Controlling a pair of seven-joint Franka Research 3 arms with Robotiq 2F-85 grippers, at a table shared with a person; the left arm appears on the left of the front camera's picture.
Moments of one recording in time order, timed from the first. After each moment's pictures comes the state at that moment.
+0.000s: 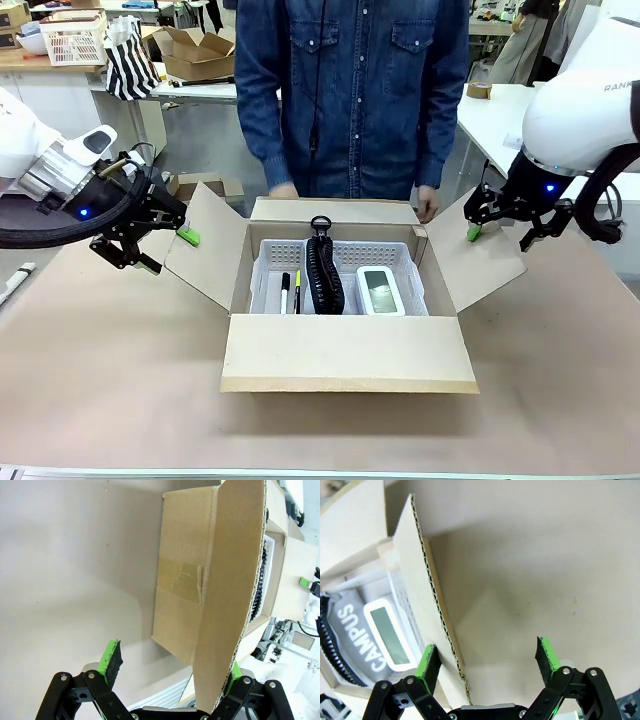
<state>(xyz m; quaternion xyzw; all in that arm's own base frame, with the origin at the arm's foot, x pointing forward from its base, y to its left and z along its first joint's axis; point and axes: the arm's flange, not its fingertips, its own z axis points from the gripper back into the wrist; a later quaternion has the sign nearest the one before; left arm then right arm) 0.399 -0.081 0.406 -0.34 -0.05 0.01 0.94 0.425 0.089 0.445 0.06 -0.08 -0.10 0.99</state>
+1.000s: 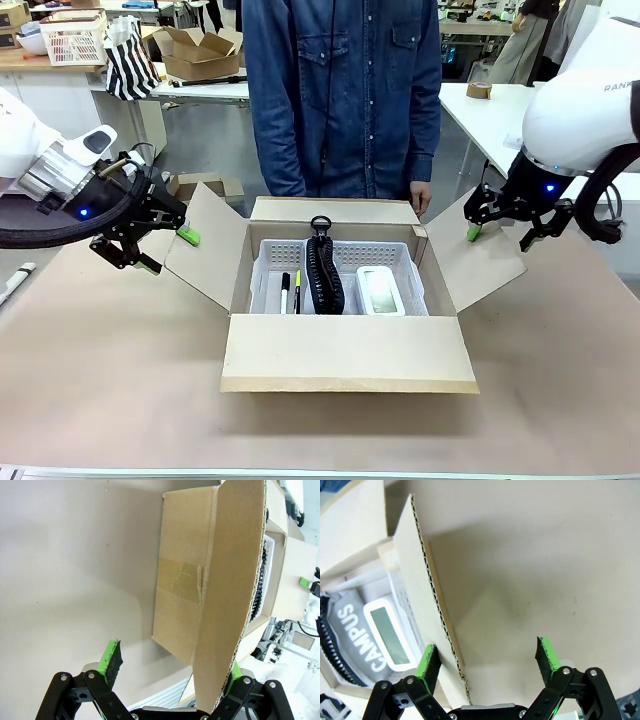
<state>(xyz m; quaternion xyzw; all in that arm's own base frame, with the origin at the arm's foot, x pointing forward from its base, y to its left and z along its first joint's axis) 0.399 -0.081 0.406 -0.34 -0.05 0.01 0.94 0.425 0.089 0.445 0.06 -0.08 -0.10 0.99</state>
